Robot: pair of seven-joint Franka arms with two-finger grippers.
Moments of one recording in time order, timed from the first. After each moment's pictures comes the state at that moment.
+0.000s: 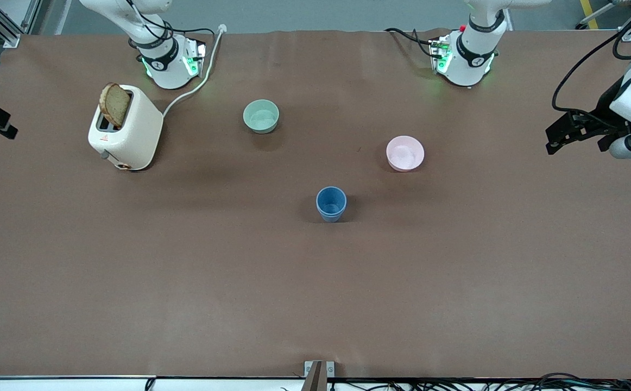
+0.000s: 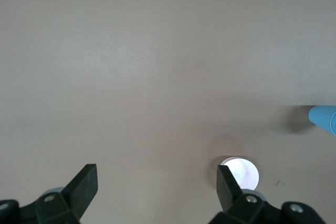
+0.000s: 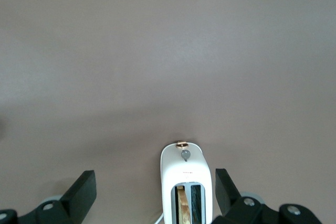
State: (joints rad) left arm -0.05 0.02 -0.09 -1.52 0.04 1.58 -0.14; right arm -0.07 -0.02 -0.02 -1.46 -0.02 1.44 0.04
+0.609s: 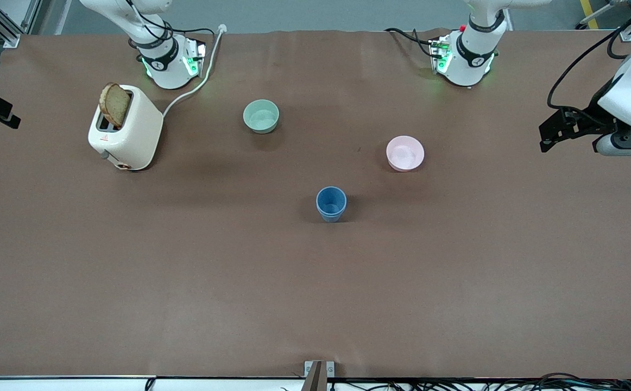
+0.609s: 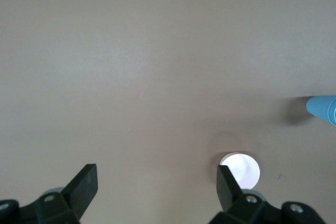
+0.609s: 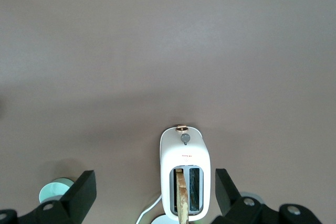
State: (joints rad) left arm -0.05 0.02 -0.10 -1.52 0.04 1.58 -0.11; right arm -0.07 -0.02 -0.03 -1.46 0.00 1.38 0.00
